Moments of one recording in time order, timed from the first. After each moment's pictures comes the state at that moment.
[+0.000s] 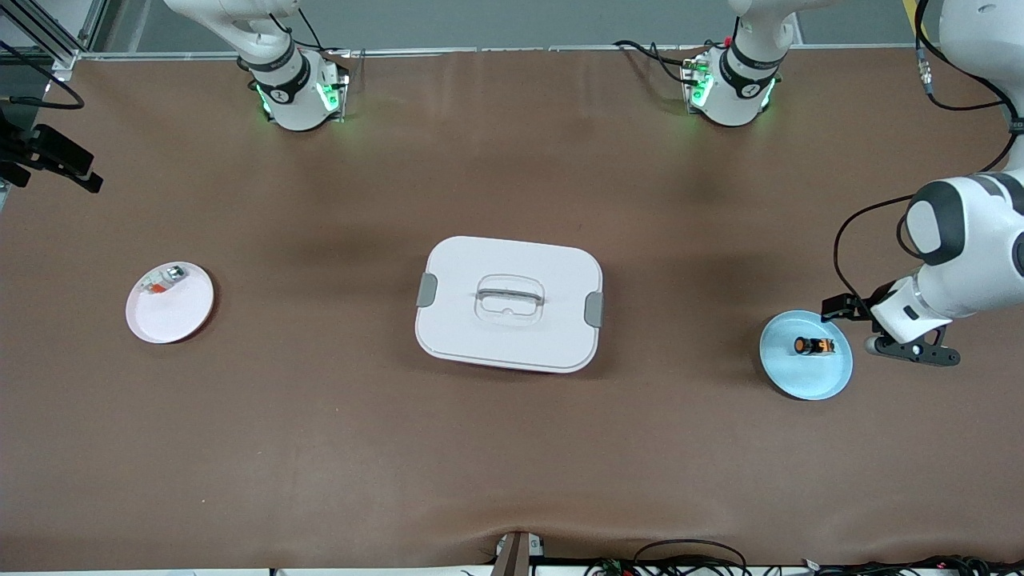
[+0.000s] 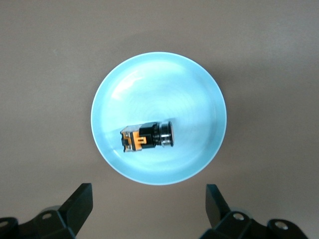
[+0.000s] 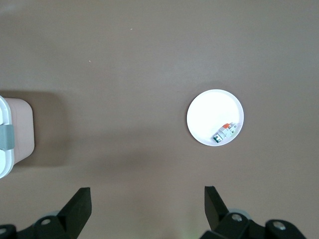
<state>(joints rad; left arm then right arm) 0.20 0.37 -0.08 -1.89 0.01 2.21 0.31 -0.03 -0.10 -0.02 -1.59 0.00 1.50 0.05</state>
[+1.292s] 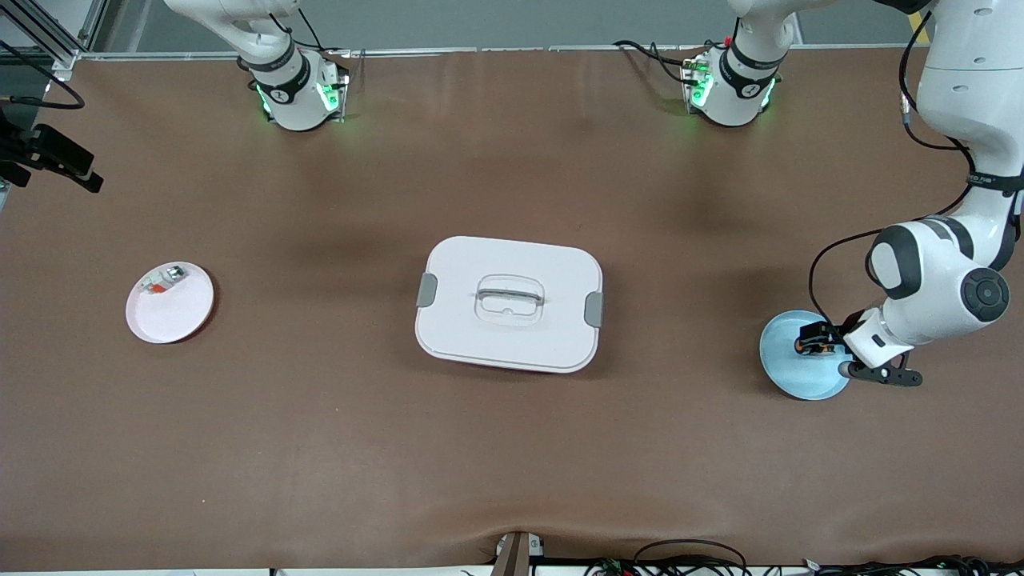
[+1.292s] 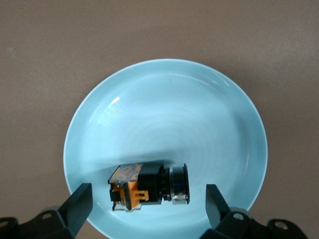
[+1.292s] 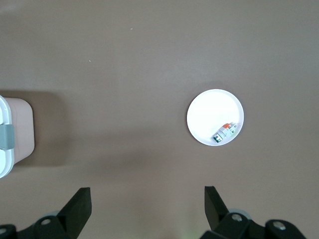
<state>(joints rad) 0.21 0.56 -0.09 -1.86 -0.02 2.39 0.31 -0.03 -0.10 -0.02 -1.59 0.00 1.50 0.05</state>
